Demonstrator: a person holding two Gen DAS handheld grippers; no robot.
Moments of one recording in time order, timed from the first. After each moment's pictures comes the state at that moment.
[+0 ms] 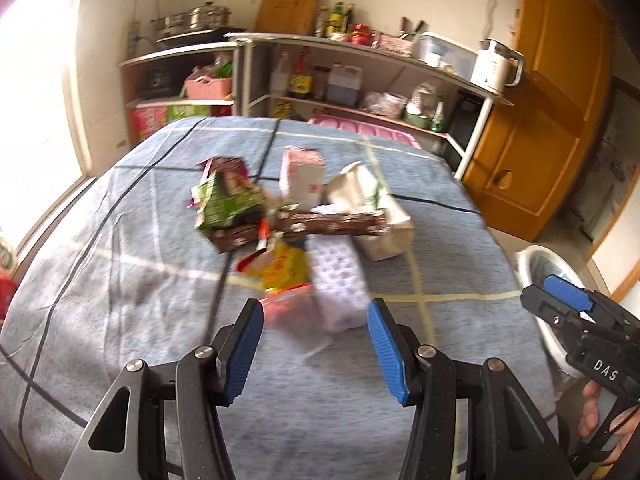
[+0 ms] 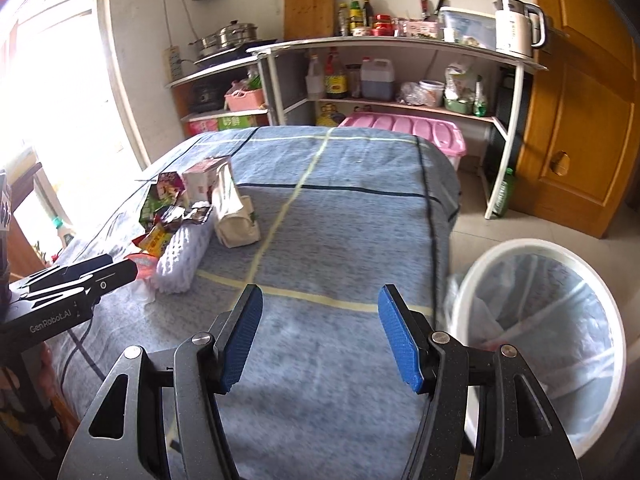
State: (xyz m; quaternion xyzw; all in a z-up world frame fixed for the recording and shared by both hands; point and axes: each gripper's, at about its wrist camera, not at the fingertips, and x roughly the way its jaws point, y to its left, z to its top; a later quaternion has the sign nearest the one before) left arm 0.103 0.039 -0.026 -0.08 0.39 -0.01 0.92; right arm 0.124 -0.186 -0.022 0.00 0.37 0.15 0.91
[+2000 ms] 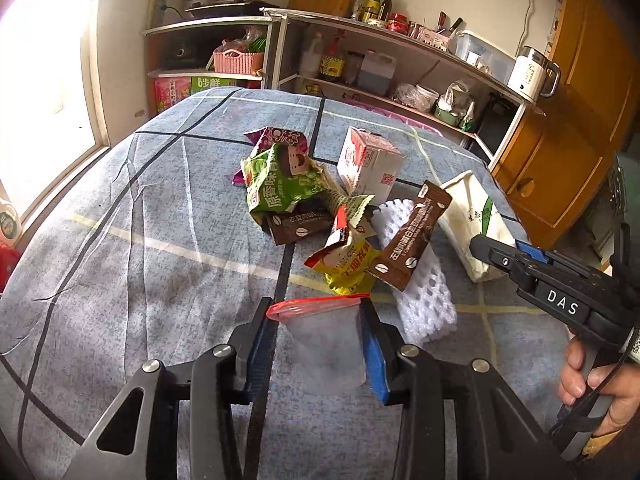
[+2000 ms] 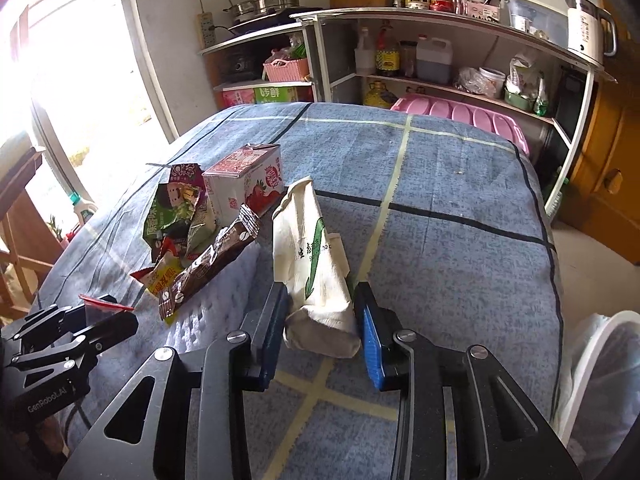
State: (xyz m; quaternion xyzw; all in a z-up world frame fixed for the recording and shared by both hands) left arm 0.125 0.083 -0.050 -0.11 0.41 0.01 0.90; right arm 0.207 -0.104 -0.048 -0.02 0.41 0.21 0.89
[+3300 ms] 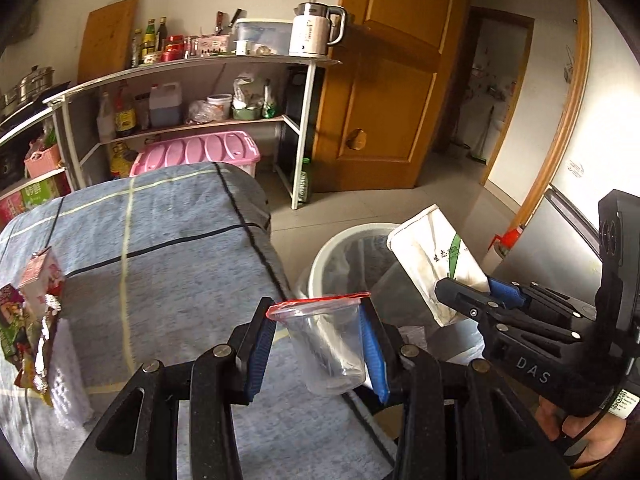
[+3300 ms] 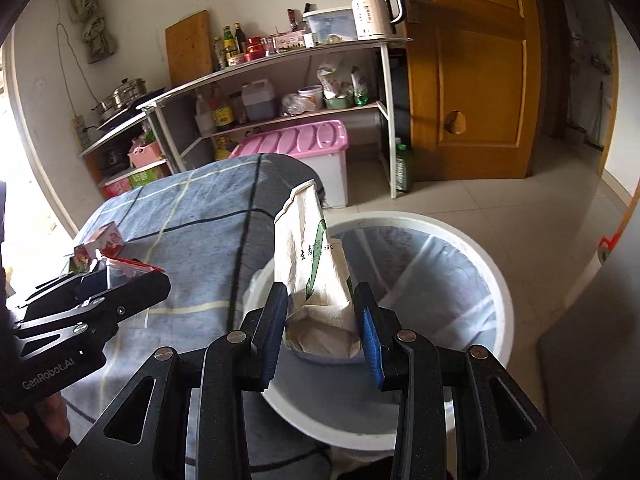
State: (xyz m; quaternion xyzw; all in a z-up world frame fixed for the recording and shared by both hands) left arm 0.136 -0.191 0.009 0.02 0.37 -0.27 0.89; right arm 0.086 -0.351 -0.008 0.09 0.36 -0.02 0.93
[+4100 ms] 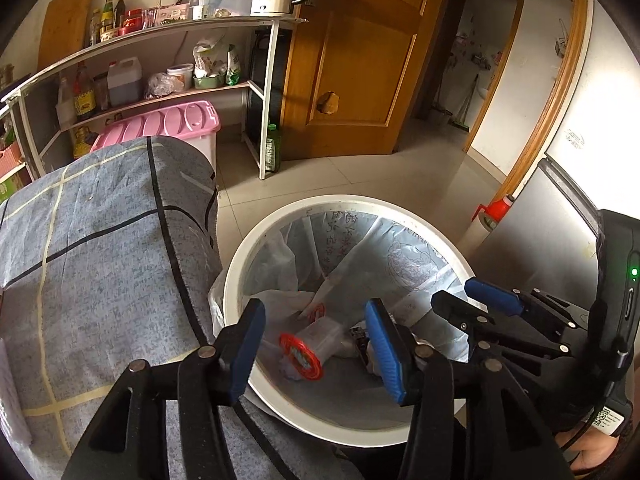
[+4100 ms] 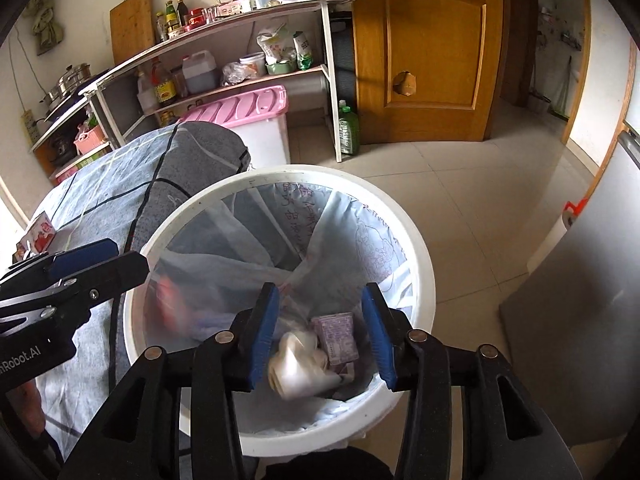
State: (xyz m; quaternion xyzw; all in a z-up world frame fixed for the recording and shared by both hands) left arm 0.158 -0.267 -0.025 0.04 0.42 -0.30 0.86; right arm 0.090 -0.416 -0.048 0.10 0.42 -0.09 0.90
